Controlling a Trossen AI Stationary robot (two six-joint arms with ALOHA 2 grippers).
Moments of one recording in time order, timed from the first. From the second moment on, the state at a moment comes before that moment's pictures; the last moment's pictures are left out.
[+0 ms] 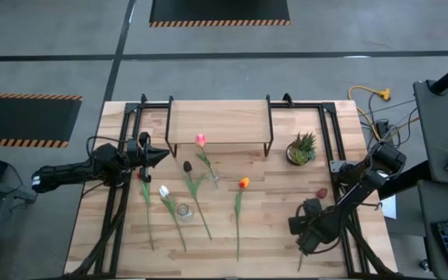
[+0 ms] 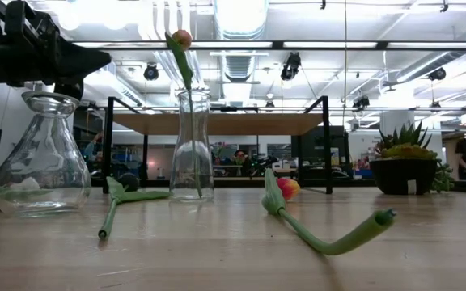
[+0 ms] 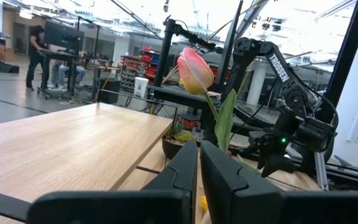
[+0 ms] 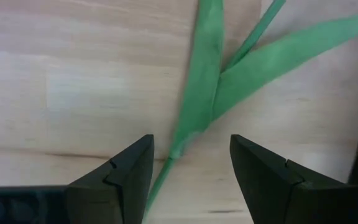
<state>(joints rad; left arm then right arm) 0.15 0.05 0.02 0.16 -0.04 -0.20 0.86 1.69 0.91 -0.95 -0.02 2.35</state>
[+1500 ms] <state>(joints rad) 0.15 0.05 0.02 0.16 -0.04 -0.20 0.84 1.52 0.88 -0.84 0.66 2.00</state>
